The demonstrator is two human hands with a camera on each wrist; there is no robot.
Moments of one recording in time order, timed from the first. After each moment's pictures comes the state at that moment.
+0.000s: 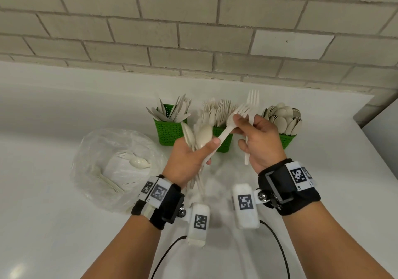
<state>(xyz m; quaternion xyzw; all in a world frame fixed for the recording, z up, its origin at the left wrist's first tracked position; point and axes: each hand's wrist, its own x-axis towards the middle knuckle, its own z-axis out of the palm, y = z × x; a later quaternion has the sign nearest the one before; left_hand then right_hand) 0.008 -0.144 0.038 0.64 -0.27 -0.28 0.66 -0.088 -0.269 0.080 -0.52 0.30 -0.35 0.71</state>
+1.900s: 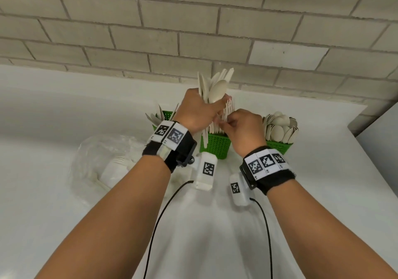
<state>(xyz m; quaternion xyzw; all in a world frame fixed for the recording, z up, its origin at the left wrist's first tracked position) 0.058 -0.212 0.113 0.68 -0.34 -0.22 0.62 -0.052 -0.302 0.074 -0.88 0.28 -0.29 0.26</state>
